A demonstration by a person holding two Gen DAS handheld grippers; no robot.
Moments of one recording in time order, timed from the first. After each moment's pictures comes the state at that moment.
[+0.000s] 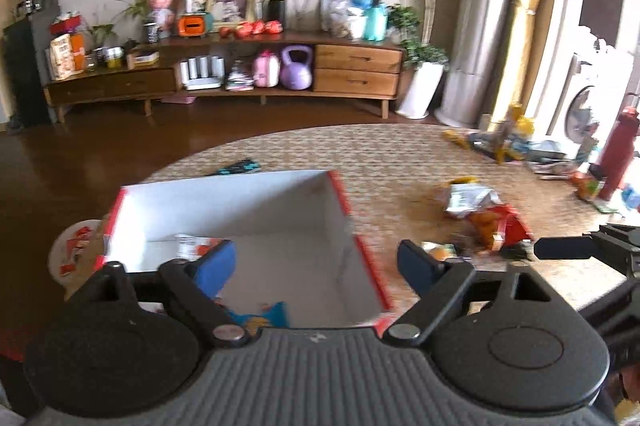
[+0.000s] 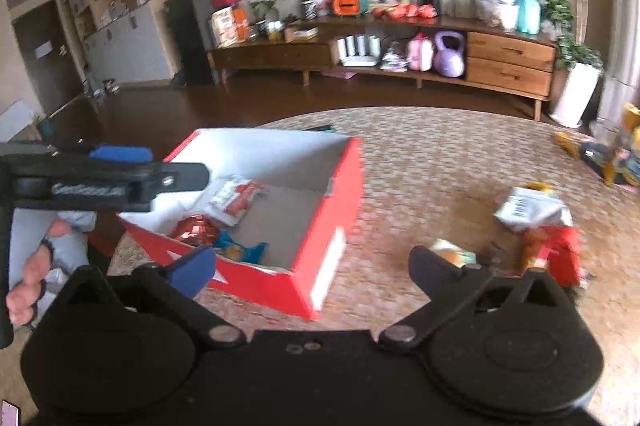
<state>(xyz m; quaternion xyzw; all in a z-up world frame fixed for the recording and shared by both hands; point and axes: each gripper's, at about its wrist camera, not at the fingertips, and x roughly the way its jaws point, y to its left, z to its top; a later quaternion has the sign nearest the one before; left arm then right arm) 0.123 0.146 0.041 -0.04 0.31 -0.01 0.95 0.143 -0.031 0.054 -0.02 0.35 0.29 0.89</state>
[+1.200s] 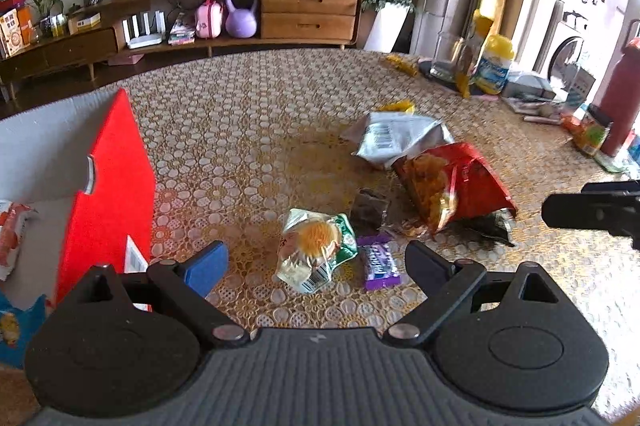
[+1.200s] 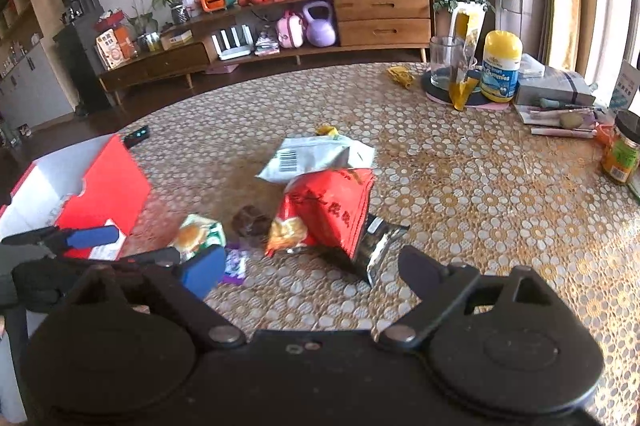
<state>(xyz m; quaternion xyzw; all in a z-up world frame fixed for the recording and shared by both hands) 0.241 -0.004 -0.089 -0.02 0.38 -0.03 0.92 0.244 -0.207 -0.025 0.03 0.39 0.17 0.90</state>
